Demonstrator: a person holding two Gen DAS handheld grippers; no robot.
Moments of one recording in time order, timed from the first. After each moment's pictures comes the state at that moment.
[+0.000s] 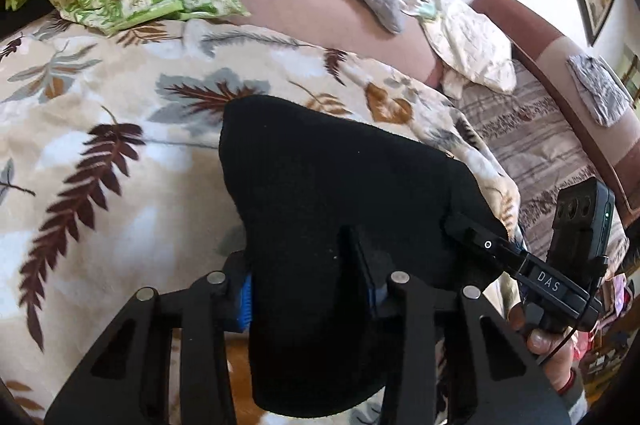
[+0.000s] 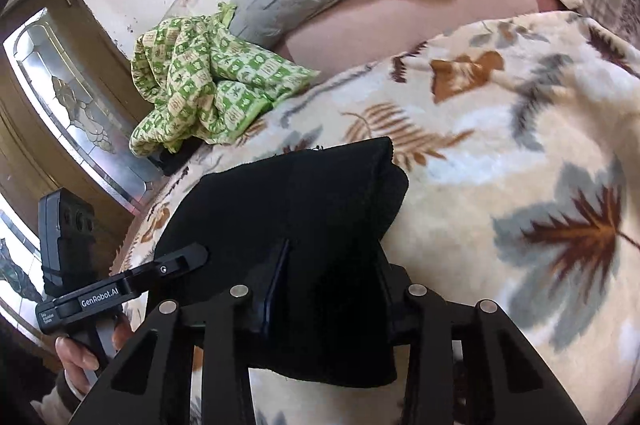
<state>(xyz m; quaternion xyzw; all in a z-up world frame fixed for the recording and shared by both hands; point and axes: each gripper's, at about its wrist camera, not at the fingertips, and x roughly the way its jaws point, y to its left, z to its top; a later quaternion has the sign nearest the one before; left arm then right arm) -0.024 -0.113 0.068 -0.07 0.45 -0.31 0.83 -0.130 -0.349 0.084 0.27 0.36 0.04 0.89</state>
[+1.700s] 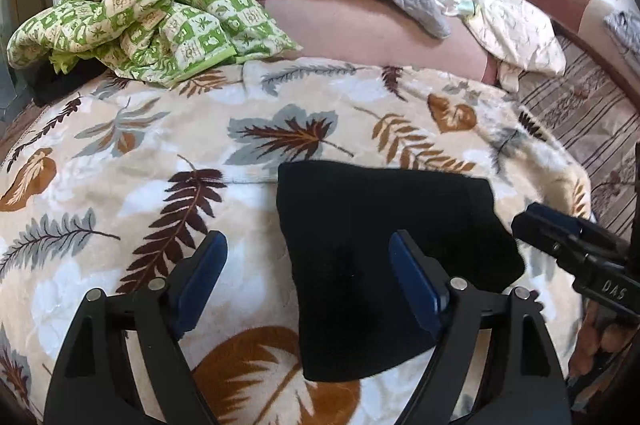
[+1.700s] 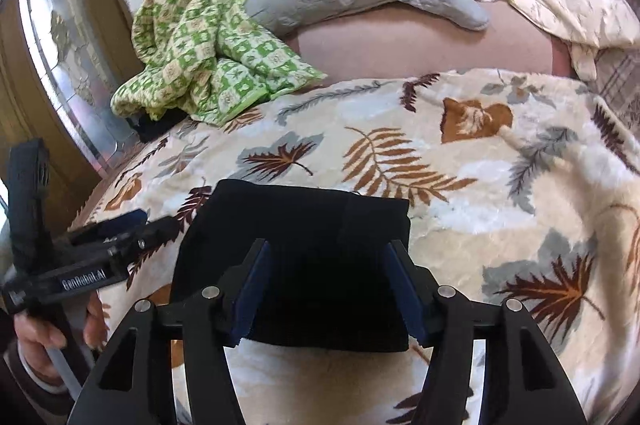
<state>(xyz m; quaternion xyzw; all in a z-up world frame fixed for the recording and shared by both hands) -0.027 -0.110 0.072 0.04 0.39 -0.21 0.89 -0.109 -0.316 0.109 0.15 0.38 0.01 0.91</state>
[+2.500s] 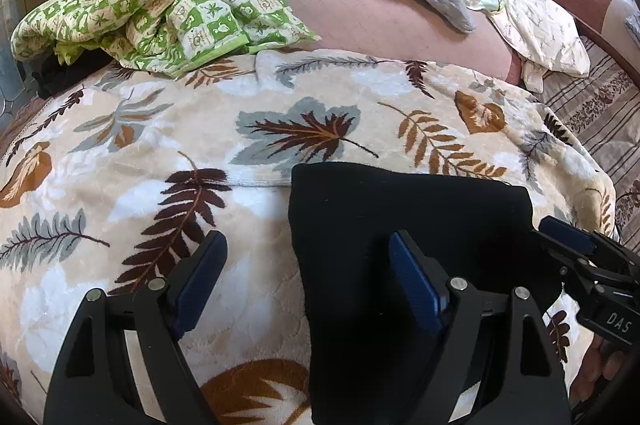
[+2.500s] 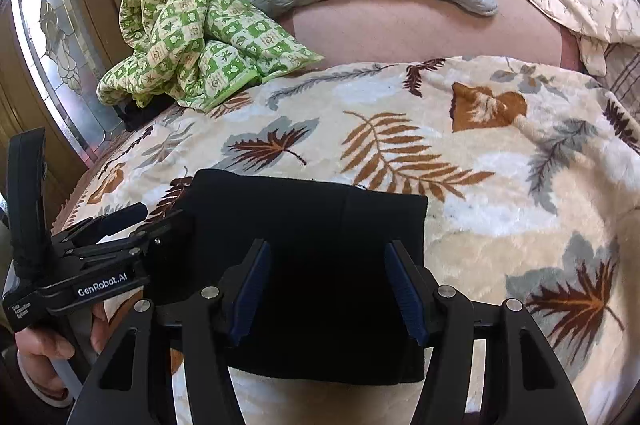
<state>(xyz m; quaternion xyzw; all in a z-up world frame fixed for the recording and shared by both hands) -0.003 -0.120 0.052 0.04 0.40 -0.18 0.90 -0.082 -0.307 0.085 0.14 0.40 0.00 0.91</state>
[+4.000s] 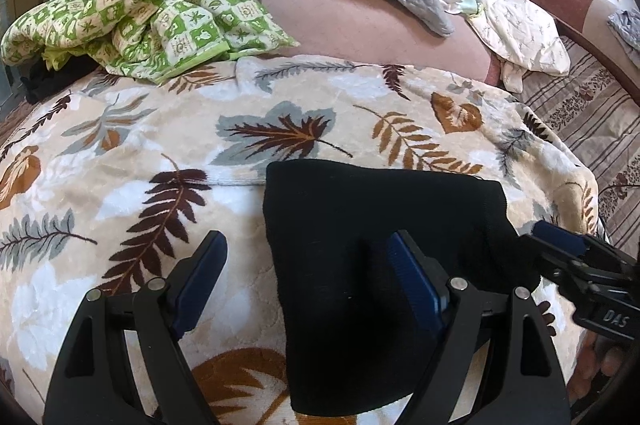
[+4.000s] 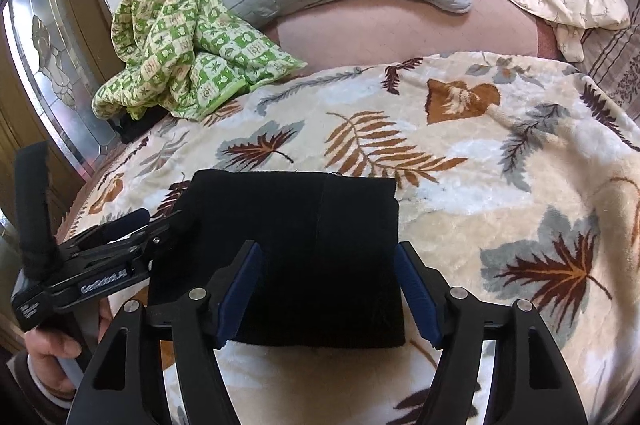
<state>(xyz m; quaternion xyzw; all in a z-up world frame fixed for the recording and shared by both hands) -0.019 -0.123 0.057 0.03 0.39 -0.21 0.90 -0.106 -0.314 0.092 0.15 0.40 -0.02 0.90</state>
